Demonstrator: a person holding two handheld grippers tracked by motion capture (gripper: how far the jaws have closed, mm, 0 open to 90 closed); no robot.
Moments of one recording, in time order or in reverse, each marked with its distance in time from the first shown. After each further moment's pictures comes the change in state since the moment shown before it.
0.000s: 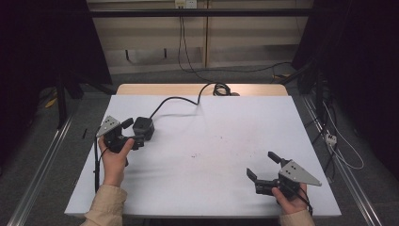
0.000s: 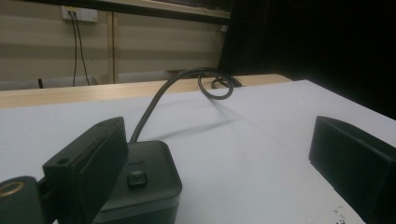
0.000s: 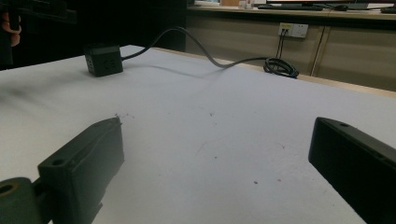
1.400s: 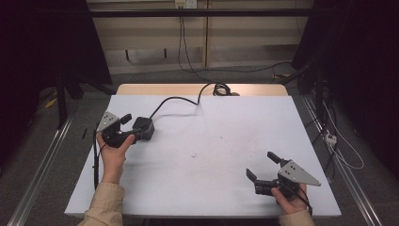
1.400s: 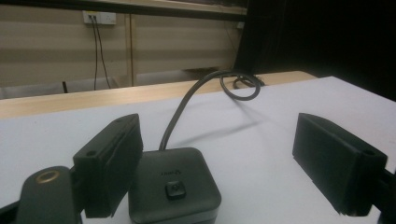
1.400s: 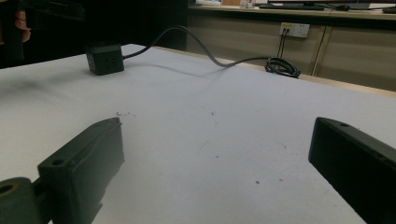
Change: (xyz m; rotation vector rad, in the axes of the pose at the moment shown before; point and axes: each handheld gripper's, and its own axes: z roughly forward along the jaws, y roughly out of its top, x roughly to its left) left arm 0.014 0.004 0.008 0.014 0.069 0.038; right arm 0.001 0.000 0.001 0.002 0.006 -0.004
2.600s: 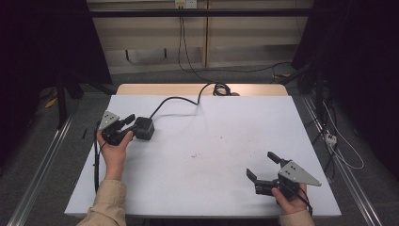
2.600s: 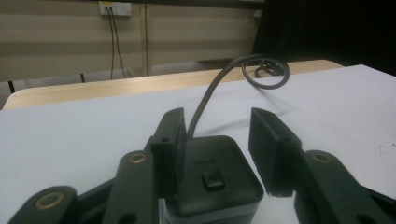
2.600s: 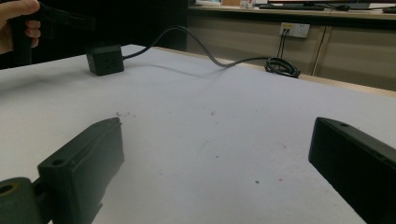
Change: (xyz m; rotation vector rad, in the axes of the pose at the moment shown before) left arm 0.015 -0.008 0.009 0.032 0.055 0.010; right arm -0.001 0.000 0.000 -0.001 -0.001 0.002
